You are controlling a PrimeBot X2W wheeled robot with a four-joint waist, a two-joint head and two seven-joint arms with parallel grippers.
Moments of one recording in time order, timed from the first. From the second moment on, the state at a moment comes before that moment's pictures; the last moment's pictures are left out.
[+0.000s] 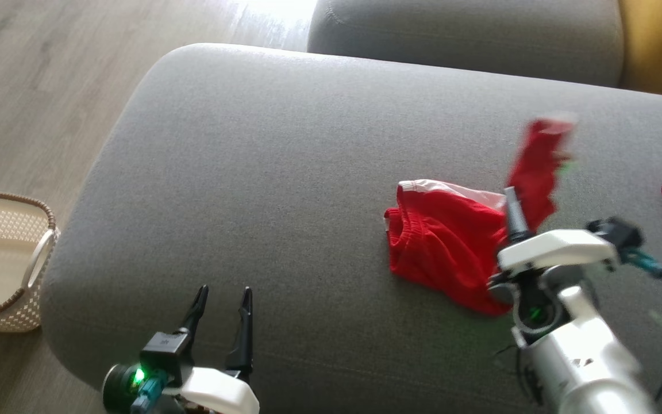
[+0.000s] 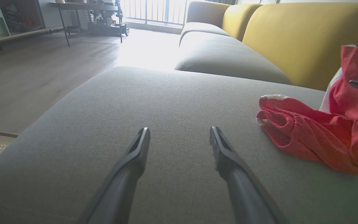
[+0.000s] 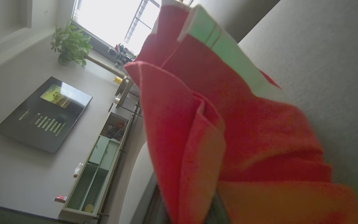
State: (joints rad) left arm 0.07 0.05 -0.31 0.19 -0.18 0.06 -0.25; right arm -0.49 -0.06 0.16 0.80 1.15 0.13 -0.24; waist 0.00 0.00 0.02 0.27
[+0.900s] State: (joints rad) left arm 0.08 0.05 -0.32 0.21 -0.18 0.07 -0.25; right arm -0.47 -0.06 0.47 0.78 1.17 0.13 -0.25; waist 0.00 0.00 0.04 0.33
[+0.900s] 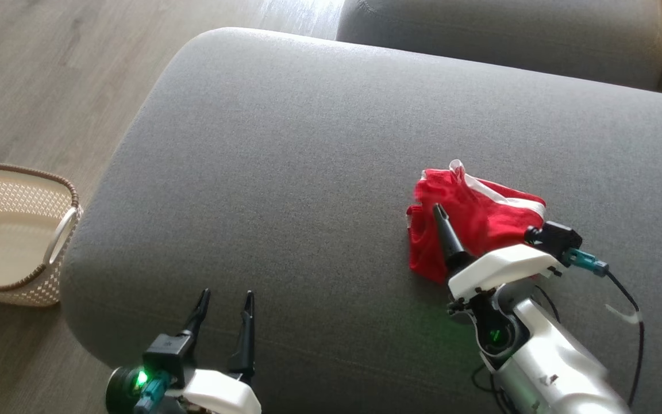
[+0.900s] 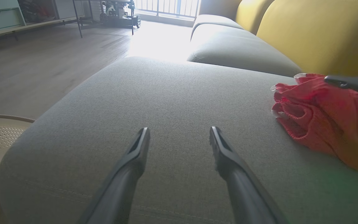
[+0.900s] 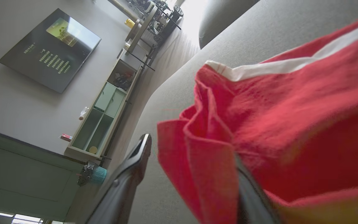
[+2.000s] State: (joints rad) left arm 0.07 0.05 -0.34 0.22 -0.20 0.08 -0.25; right arm -0.57 -0.06 0.77 0.88 1.13 0.13 -0.25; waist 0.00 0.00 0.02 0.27
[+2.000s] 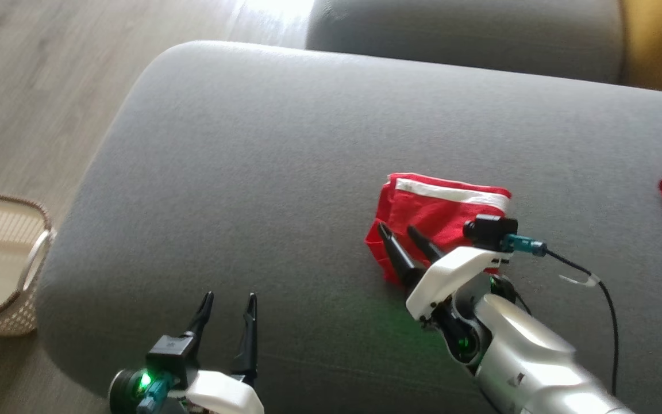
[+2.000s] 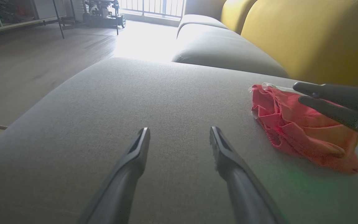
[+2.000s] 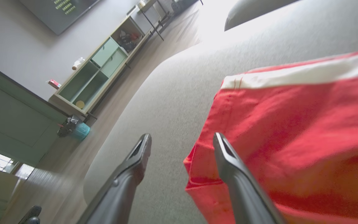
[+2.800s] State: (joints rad) left arm 0.08 0.05 -0.28 0.11 -0.20 0.10 -0.25; right arm -0.14 -0.08 0.05 0.31 0.20 0.13 -0.24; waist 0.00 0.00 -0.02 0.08
